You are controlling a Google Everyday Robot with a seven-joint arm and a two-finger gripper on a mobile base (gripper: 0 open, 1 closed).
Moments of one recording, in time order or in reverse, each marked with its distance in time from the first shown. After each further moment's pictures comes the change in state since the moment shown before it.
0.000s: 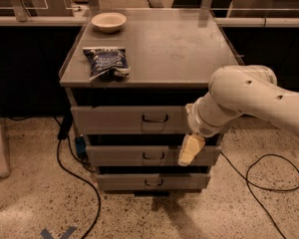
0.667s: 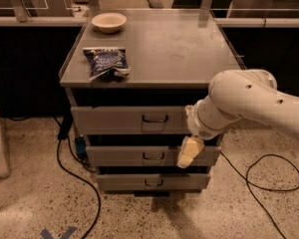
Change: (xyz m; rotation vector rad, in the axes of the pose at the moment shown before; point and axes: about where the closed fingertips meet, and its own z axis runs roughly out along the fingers) arm 0.001 0.003 0.002 0.015 -0.010 0.007
